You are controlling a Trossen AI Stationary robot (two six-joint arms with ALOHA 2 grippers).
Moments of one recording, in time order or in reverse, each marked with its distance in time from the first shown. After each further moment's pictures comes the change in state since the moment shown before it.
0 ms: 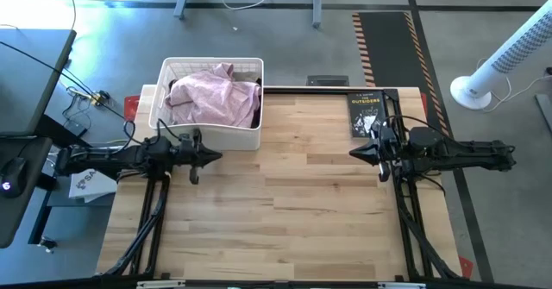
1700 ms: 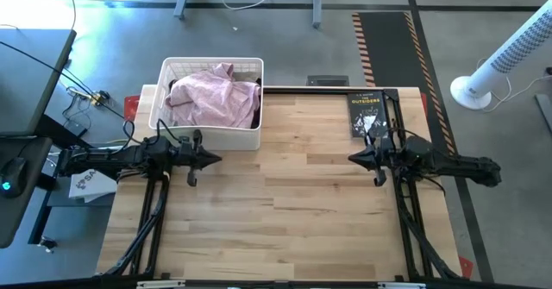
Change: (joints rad) left arm -0.003 -0.046 -0.012 -0.056 0.053 0.070; right arm -0.119 -0.308 -0.352 0.180 -0.140 -0.108
